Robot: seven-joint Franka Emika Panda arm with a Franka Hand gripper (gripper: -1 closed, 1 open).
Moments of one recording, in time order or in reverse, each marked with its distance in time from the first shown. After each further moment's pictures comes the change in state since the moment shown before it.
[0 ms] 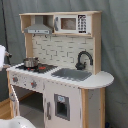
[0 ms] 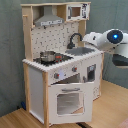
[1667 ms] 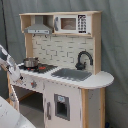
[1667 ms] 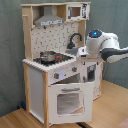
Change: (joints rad) arm -0.004 0.417 0.030 -0.109 0.168 0.026 -0.282
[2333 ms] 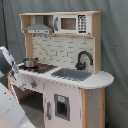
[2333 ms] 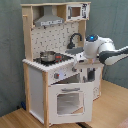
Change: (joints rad) arm 0.000 0.158 0.030 -0.060 0.000 0.139 -0.012
